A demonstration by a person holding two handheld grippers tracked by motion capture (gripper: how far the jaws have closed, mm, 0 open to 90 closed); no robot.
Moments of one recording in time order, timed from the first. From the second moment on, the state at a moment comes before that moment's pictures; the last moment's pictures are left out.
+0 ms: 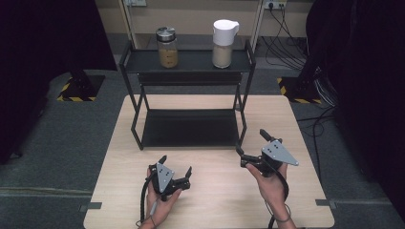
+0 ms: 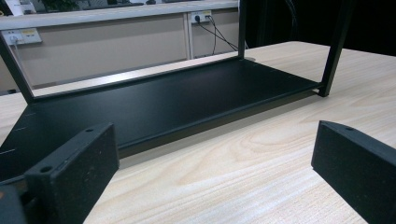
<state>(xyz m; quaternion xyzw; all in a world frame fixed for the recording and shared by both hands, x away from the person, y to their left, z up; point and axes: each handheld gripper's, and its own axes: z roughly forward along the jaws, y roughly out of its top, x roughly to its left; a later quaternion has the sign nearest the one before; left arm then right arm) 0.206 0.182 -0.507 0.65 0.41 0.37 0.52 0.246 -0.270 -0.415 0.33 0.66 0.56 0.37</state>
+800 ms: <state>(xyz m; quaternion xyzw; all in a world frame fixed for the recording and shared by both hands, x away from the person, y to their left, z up) 0.206 0.181 -0.507 0.65 0.41 0.37 0.52 0.233 -0.286 -0.435 0.36 0.66 0.54 0.37</state>
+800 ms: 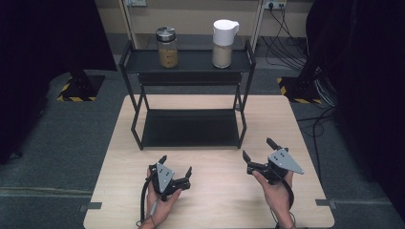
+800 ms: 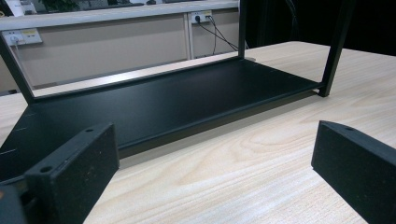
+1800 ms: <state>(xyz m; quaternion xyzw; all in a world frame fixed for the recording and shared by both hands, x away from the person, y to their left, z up) 0.206 0.181 -0.507 0.65 0.41 0.37 0.52 0.224 -0.299 -0.467 0.39 0.68 0.51 0.35</state>
